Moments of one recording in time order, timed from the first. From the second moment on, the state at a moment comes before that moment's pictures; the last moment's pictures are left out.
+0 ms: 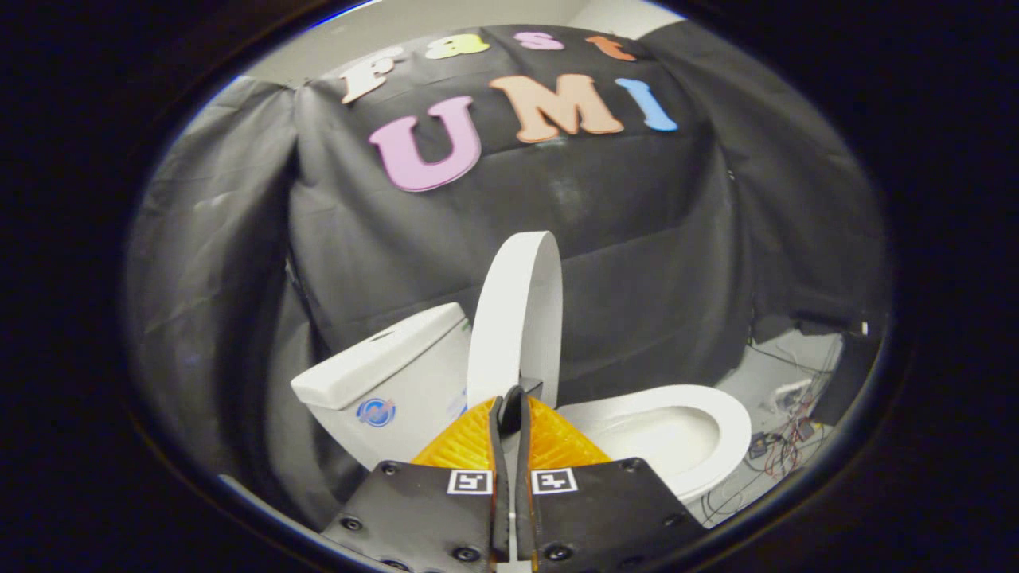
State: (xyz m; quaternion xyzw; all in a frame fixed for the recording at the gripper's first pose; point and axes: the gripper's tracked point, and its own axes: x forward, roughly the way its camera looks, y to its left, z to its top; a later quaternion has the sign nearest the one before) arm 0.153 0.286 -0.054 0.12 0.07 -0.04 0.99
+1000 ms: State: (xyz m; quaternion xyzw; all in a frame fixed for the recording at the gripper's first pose) arm 0.204 0.394 -0.048 0.10 0.08 0.13 0.98
